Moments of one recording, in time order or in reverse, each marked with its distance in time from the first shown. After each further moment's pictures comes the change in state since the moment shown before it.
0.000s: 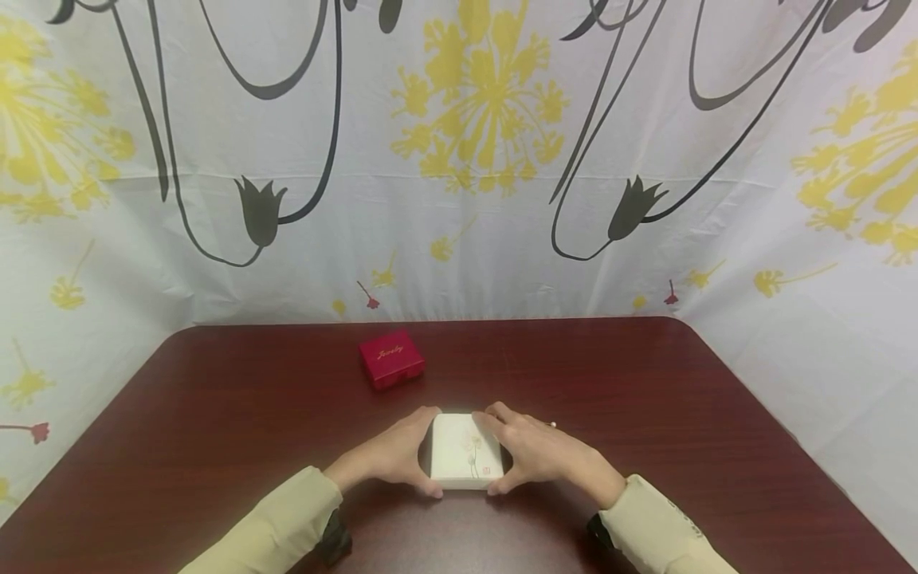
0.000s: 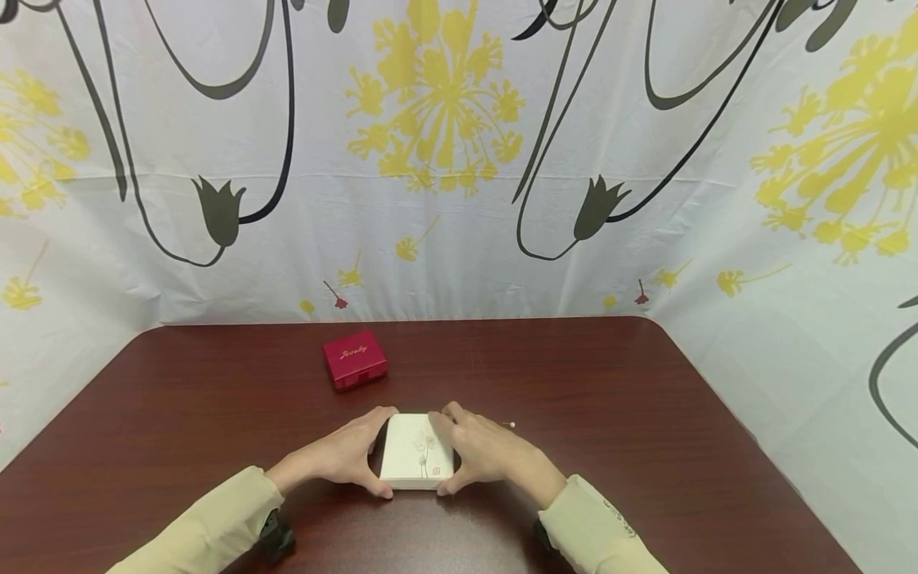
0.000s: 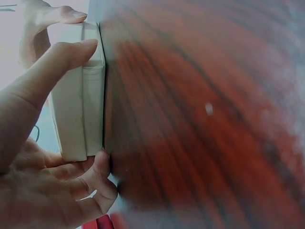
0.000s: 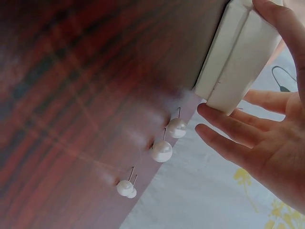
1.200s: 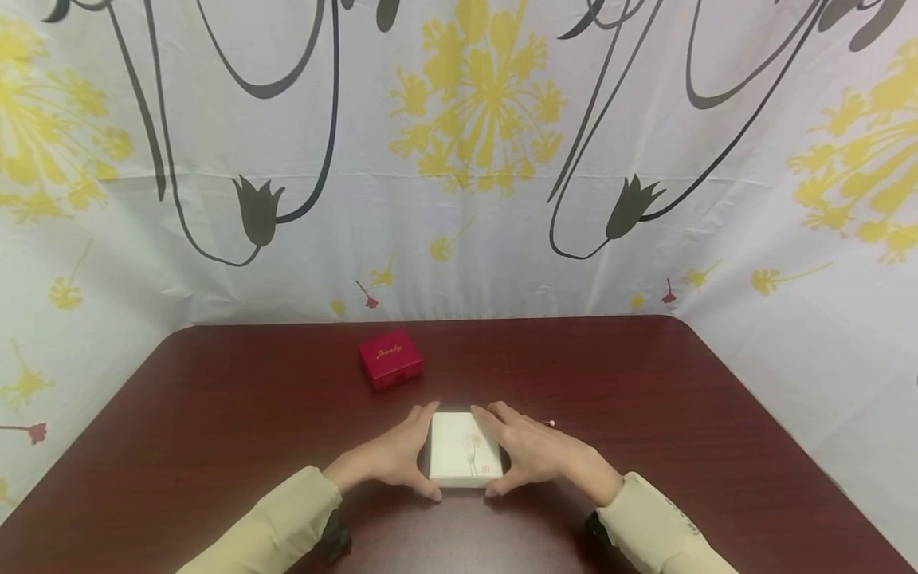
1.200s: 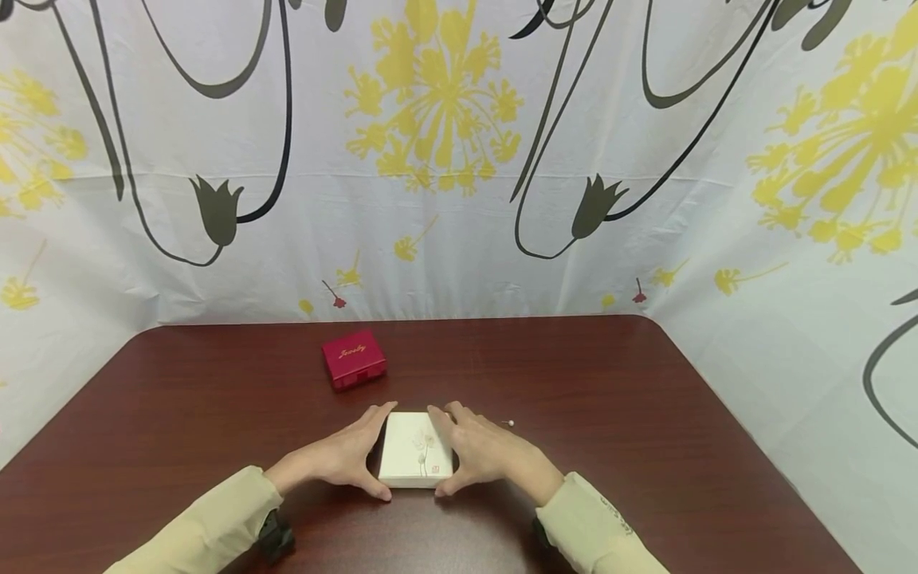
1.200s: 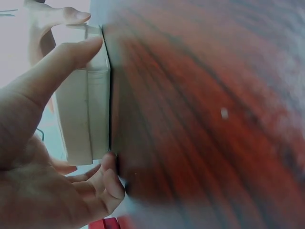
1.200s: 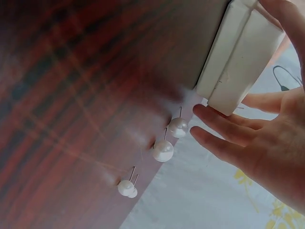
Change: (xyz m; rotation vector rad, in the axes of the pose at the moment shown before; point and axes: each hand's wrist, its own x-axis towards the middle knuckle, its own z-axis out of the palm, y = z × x) left_hand -0.003 0.008 0.000 -0.064 -0.058 -0.082; right_hand -0.002 0.002 0.002 -0.019 -0.015 0.018
